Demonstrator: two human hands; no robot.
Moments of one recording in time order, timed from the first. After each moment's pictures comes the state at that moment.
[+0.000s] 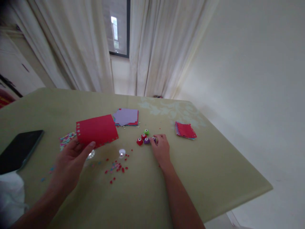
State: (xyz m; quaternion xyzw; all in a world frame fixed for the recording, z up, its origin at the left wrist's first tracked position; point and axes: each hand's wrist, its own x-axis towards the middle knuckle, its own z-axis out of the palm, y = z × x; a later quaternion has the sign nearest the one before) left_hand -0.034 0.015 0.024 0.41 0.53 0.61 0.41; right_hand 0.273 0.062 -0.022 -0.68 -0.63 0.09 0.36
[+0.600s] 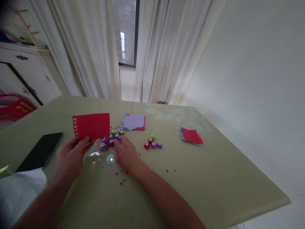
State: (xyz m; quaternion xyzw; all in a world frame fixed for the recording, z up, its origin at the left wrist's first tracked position) left_hand -0.084 0.046 0.012 0.28 0.55 0.70 0.36; right_hand 0.104 0.069 -0.008 -0.44 -0.87 0.08 0.21
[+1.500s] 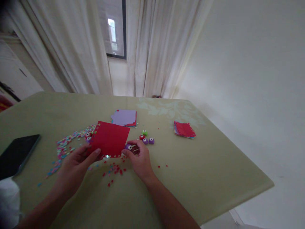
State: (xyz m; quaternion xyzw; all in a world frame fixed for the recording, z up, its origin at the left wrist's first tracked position) left_hand -0.028 0.011 0.016 0.42 0.53 0.55 0.50; right_hand 0.182 0.024 -0.007 -0.50 -0.51 0.45 0.53
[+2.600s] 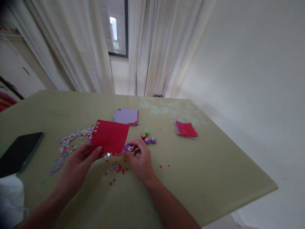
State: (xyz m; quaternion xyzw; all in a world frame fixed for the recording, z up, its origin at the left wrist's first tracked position) left_hand -0.026 0.009 0.020 0.39 0.56 0.54 0.48; right_hand 0.180 0.017 -0.002 -0.50 -0.56 0.38 0.53
